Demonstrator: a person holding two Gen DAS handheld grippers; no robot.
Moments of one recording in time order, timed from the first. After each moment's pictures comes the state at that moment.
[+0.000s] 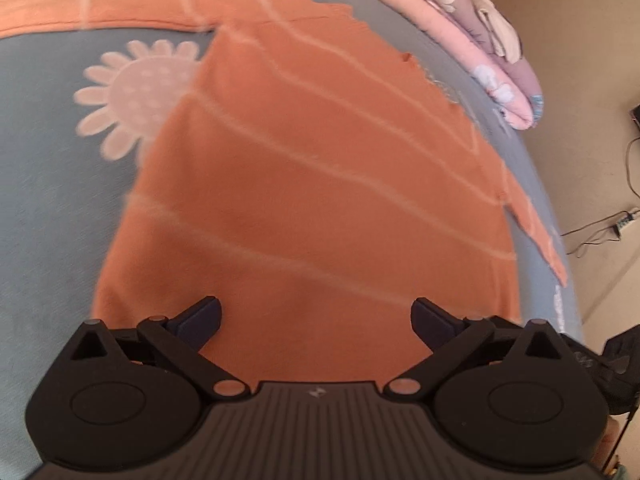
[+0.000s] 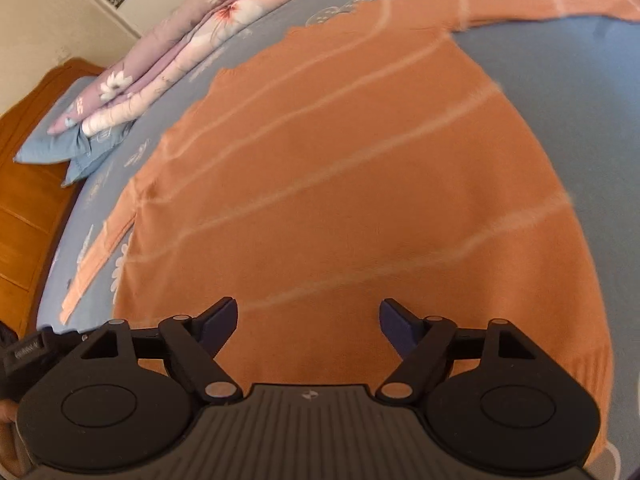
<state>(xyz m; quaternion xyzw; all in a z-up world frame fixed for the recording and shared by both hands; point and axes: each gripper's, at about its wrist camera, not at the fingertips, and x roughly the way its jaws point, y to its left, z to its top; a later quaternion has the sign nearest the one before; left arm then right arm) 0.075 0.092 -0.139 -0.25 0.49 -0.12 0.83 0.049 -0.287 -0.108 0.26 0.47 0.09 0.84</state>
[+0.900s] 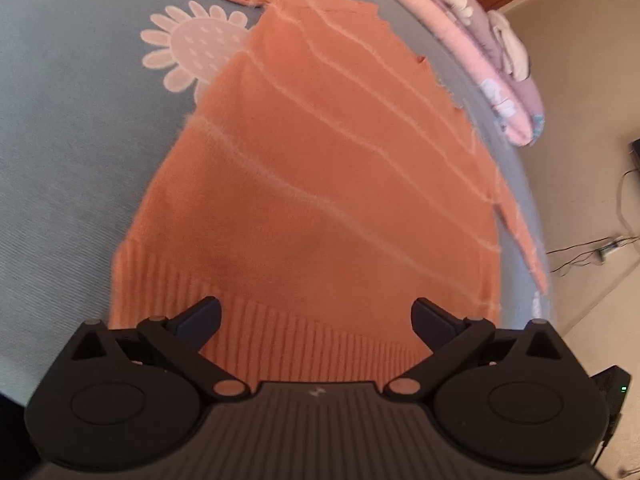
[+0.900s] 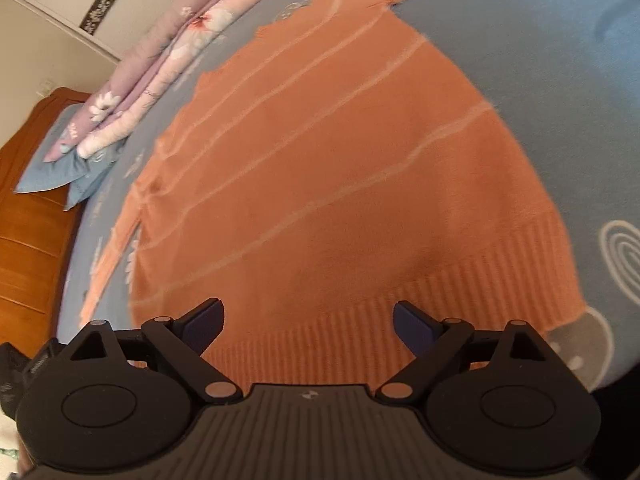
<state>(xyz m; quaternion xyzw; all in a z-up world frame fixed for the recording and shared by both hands) 0.046 0.100 -0.129 -0.29 0.50 -0.13 0.81 0.002 -0.285 -0.108 0.31 0.48 0.07 0.82</state>
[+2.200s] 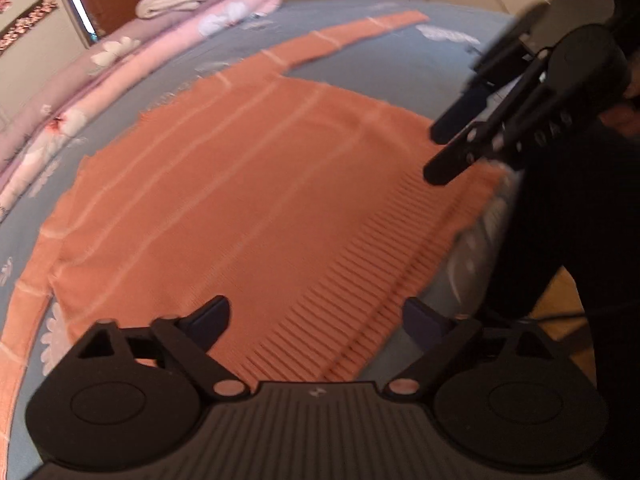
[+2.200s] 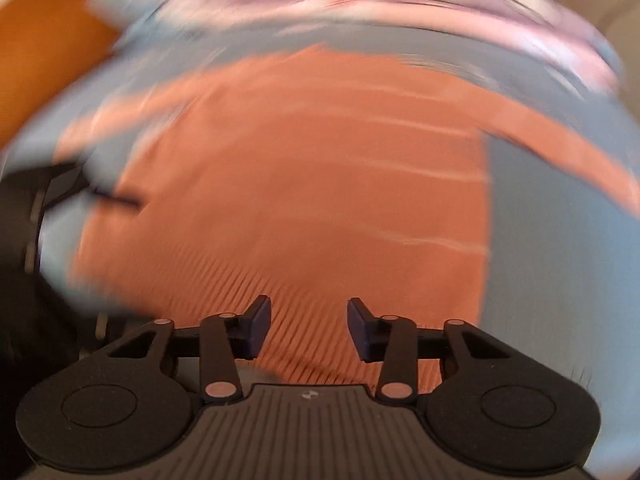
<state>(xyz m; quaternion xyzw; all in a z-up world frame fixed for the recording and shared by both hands) -0.039 -0.072 -0.098 0.28 0.38 -0.33 0.82 -0.047 -0.256 -0.052 -0.09 0.46 0.20 0.86</state>
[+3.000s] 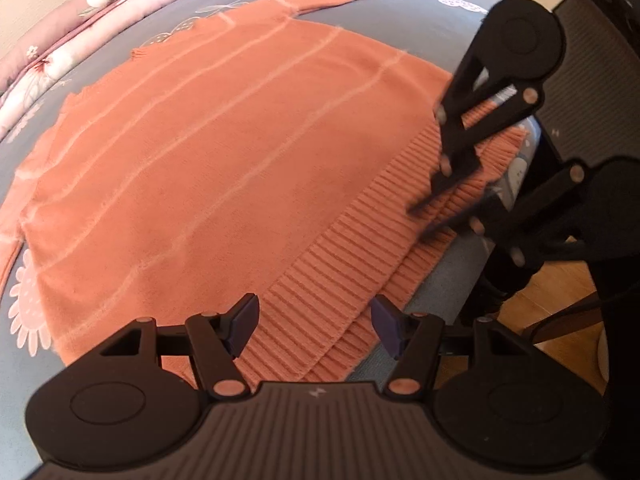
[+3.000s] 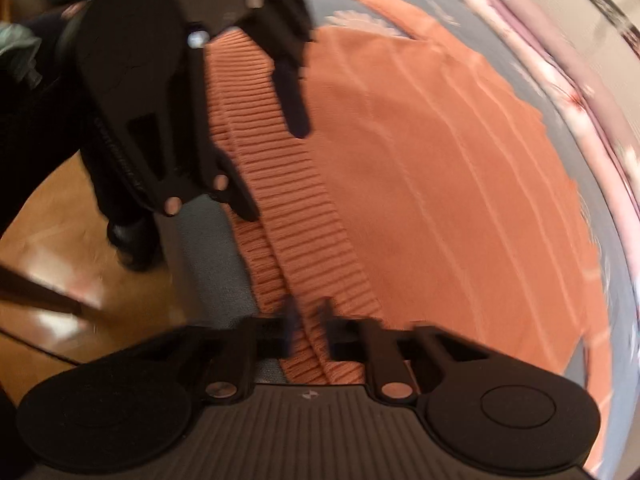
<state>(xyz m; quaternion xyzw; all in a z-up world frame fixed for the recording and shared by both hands) -0.008 -0.046 -0.117 0.25 0.43 -0.35 0.80 -0.048 -0.159 -0.091 -0.42 0.41 0.35 0.73</state>
